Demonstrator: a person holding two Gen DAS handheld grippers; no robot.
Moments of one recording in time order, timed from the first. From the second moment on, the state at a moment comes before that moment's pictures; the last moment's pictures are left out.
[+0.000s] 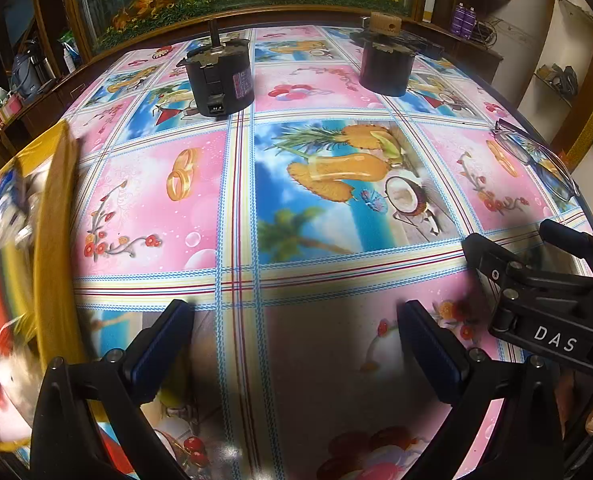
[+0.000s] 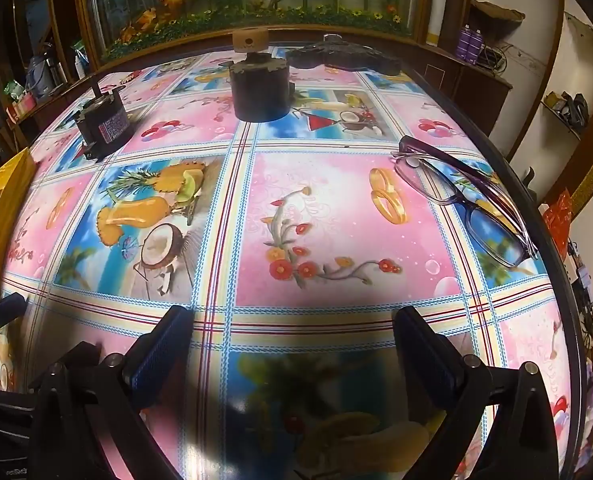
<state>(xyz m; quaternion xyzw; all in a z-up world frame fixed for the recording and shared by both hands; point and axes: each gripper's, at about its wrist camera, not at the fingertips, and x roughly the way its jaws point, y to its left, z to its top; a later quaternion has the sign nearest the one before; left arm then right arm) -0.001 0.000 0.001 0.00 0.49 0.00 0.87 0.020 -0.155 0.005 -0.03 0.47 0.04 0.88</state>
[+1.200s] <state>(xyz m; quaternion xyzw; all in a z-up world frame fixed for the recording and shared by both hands) -0.002 0.002 0.002 0.00 0.49 0.00 0.87 0.019 -0.155 0.007 -0.03 0.47 0.04 0.88</state>
